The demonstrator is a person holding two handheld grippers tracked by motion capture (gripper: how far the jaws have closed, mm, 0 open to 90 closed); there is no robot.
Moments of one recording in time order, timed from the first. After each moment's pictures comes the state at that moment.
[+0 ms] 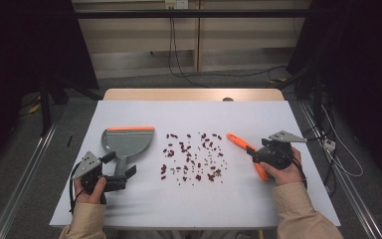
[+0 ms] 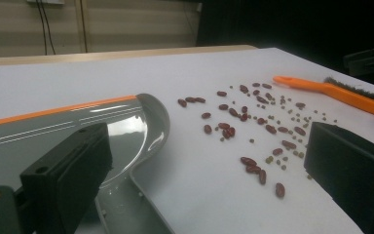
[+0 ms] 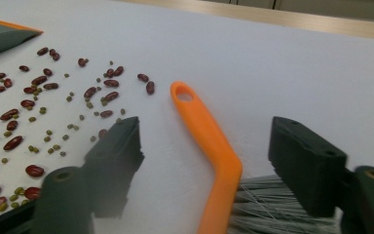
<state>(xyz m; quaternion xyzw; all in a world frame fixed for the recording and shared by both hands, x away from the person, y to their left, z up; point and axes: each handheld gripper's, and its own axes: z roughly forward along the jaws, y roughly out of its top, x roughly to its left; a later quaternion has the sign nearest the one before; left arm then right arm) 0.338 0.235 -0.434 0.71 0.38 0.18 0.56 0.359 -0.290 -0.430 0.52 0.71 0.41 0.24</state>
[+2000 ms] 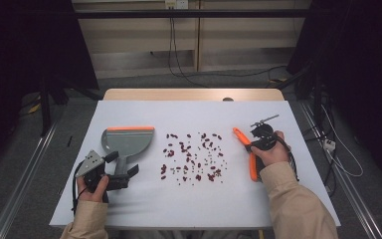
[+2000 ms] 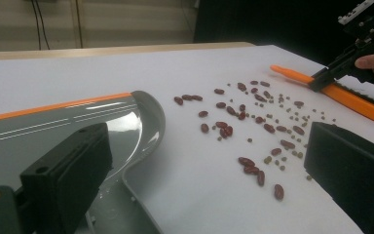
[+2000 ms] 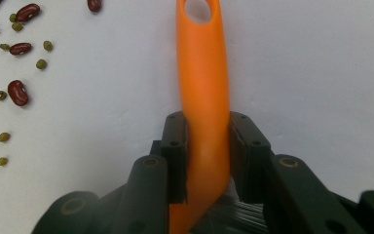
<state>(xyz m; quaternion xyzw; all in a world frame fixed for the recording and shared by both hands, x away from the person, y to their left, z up) 0.343 0.230 -0.436 0.71 0.38 0.17 0.56 0.429 -0.280 -0.443 0.54 0.80 0.23 0.12</state>
